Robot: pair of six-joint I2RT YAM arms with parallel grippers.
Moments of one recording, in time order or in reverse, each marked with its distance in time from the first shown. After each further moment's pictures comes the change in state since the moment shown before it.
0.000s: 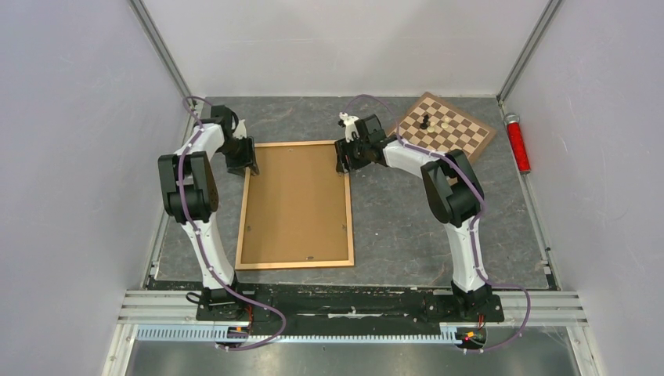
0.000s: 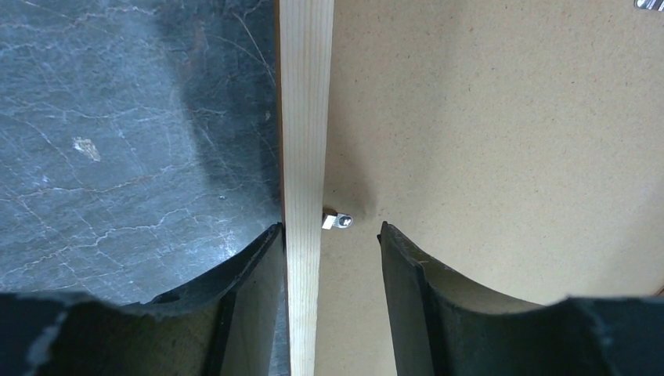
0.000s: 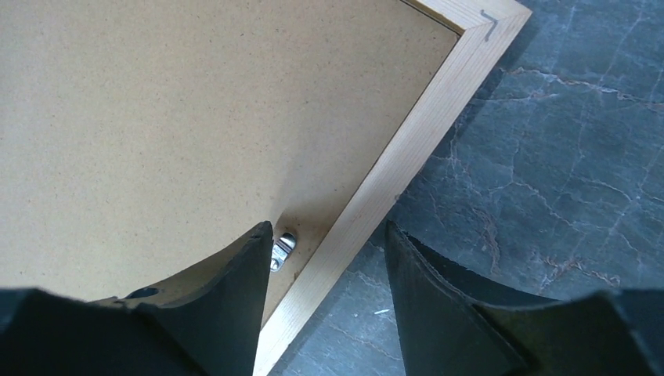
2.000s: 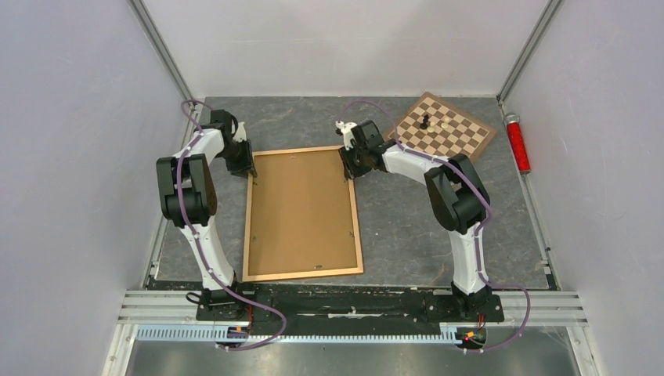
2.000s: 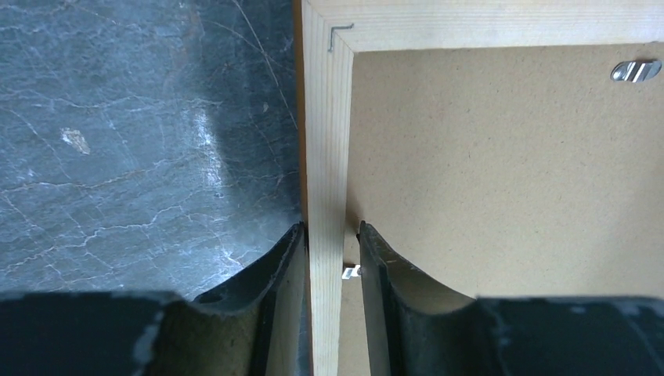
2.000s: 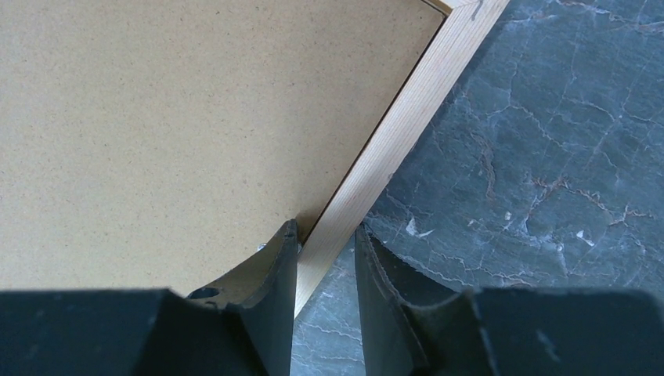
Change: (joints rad) left arm 0.002 -0.053 -0.103 0.093 0.005 -0.009; right arm 0.051 -0.087 -0.084 -0.067 0.143 -0.078
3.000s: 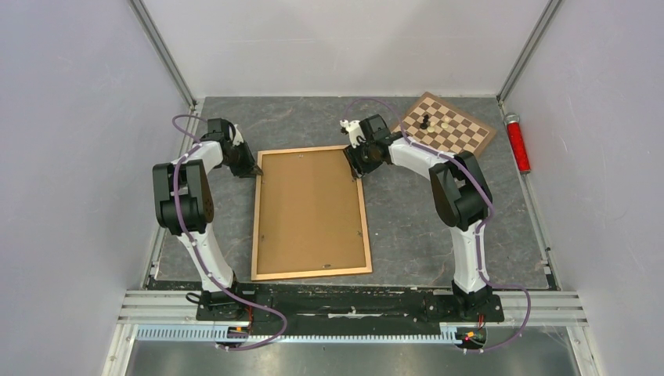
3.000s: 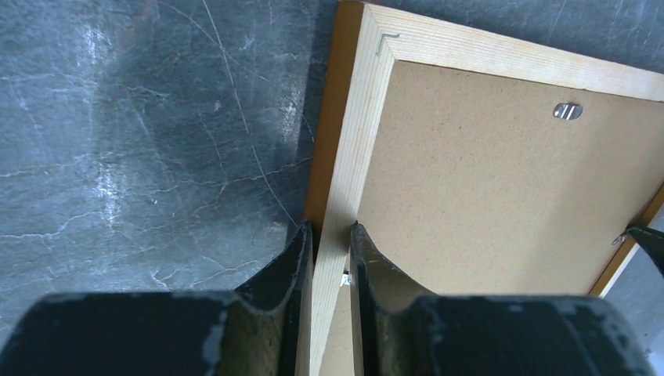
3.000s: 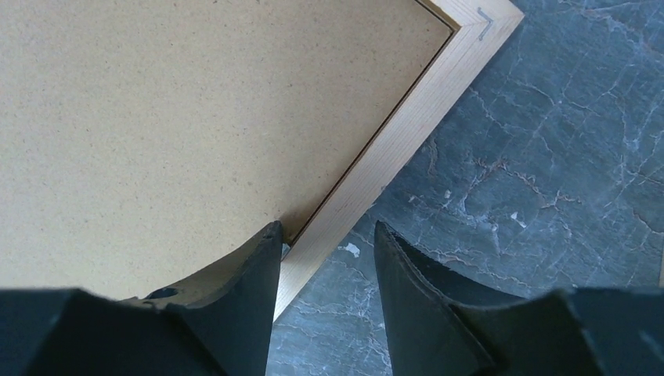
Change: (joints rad) left arm 0.012 -0.083 -0.194 0.249 0.120 -0.220; right arm -0.062 0.015 0.056 -0.122 -0.043 -0.127
